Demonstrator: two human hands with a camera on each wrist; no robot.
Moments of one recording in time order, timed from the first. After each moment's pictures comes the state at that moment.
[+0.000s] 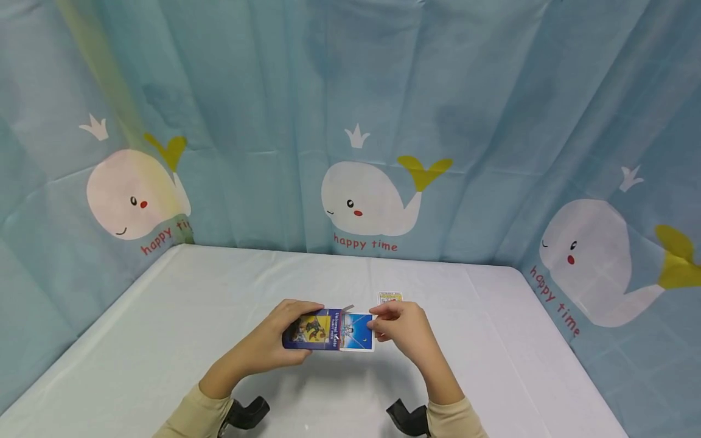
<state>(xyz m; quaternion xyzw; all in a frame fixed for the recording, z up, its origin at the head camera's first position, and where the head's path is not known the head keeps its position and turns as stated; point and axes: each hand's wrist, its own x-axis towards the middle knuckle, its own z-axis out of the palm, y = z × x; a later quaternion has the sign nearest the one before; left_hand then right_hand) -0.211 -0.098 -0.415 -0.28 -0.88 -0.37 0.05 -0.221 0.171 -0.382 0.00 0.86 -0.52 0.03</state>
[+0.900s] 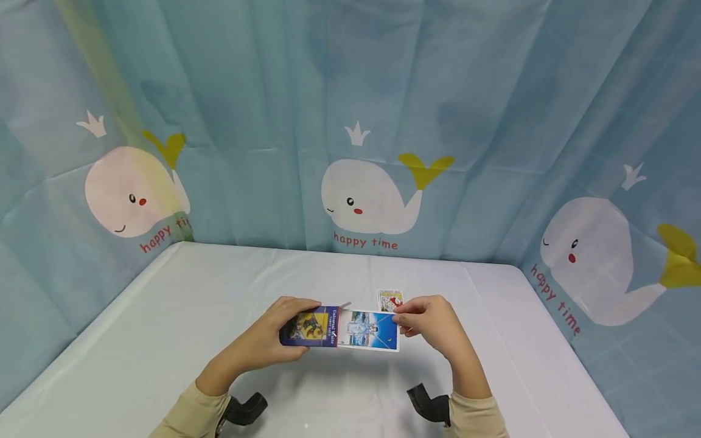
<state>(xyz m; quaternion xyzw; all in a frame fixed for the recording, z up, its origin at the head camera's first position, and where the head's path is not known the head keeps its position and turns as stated) -0.215 -0.103 -0.414 -0.30 -0.88 -0.37 0.06 -0.228 0.217 -0.369 -0.04 0.88 -0.47 0.06</state>
